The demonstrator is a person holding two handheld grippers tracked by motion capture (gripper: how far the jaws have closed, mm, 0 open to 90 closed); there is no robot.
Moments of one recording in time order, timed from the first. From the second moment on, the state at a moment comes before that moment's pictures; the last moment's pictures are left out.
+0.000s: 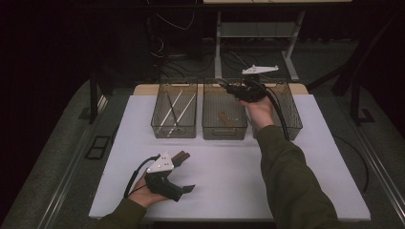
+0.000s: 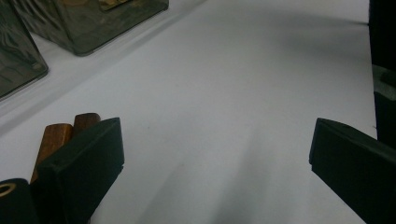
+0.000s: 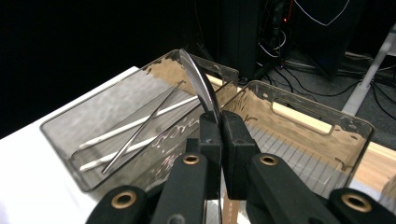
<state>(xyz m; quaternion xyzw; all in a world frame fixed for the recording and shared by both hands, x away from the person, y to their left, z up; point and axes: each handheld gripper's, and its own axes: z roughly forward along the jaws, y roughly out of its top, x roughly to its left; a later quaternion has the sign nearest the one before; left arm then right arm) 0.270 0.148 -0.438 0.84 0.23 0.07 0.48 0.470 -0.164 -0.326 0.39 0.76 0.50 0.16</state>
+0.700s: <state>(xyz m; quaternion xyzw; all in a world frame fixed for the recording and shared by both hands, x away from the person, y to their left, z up) 0.270 0.148 -0.437 0.84 0.23 0.07 0.48 0.502 -0.140 -0.372 0.43 0.79 0.41 0.15</state>
